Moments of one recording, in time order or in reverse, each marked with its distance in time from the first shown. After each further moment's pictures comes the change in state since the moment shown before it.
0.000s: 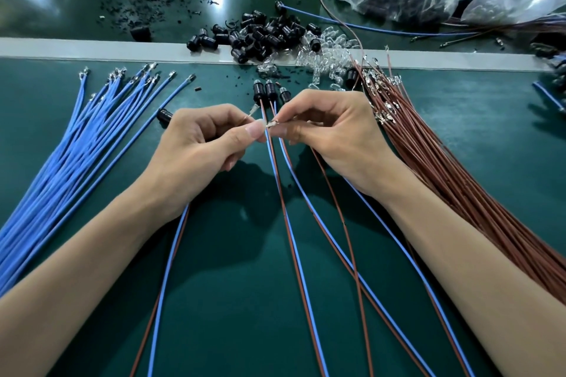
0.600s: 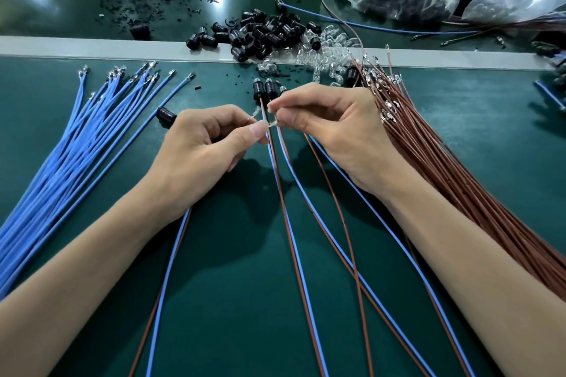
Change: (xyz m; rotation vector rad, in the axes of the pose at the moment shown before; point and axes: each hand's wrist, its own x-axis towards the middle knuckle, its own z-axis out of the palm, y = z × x) left_hand 0.000 -0.005 0.002 0.109 0.008 0.029; right_hand 0.001 0.002 -0.003 0.064 0.043 0.019
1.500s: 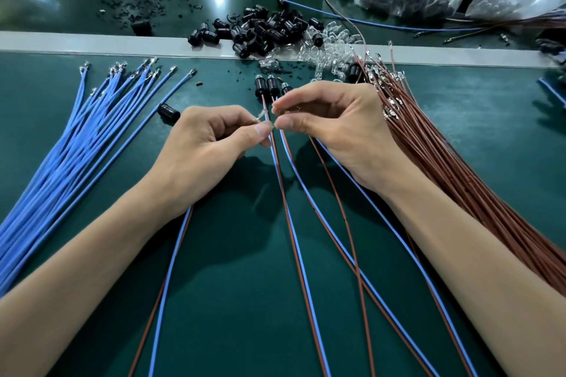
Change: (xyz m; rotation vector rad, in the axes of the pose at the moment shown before) left_hand 0.000 -0.002 -0.002 0.065 -0.007 -0.022; right_hand 0.001 0.001 0.001 0.081 -0.001 0.017
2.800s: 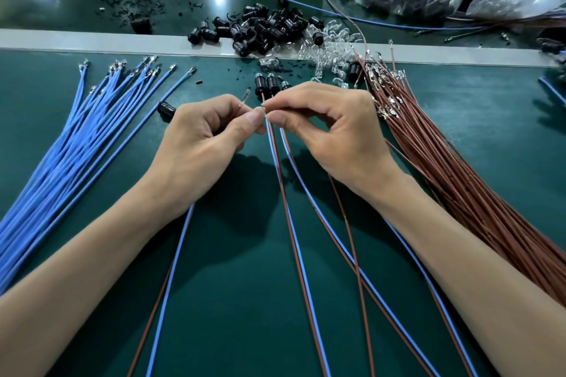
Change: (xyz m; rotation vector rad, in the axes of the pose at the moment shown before) left_hand 0.002 -0.005 0.002 -0.088 0.071 0.027; right_hand -0.003 0.003 0.007 -0.541 0.043 -0.351
